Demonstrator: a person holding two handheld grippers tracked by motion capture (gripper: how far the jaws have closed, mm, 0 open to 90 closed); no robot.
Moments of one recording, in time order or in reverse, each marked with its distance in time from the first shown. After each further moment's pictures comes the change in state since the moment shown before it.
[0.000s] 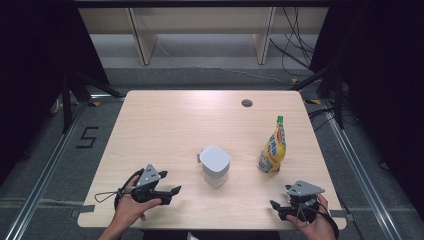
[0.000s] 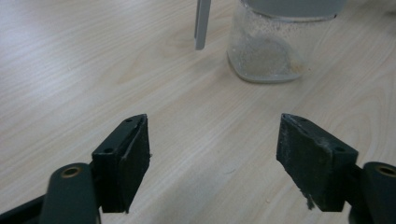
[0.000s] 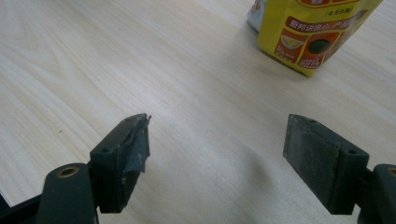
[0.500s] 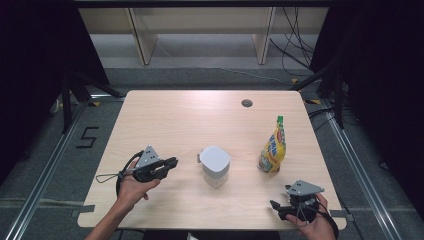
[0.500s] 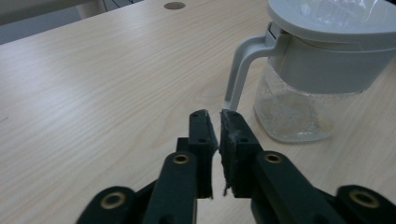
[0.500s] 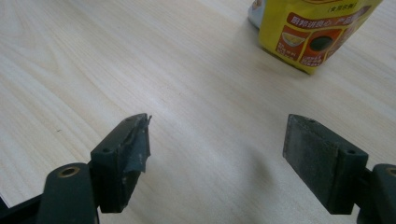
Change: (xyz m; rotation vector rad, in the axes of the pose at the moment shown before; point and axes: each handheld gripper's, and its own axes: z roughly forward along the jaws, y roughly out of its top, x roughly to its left) left arm 0.028 0.036 0.017 -0.093 0.003 0.053; right arm -0.001 0.000 0.002 0.010 0.008 0.002
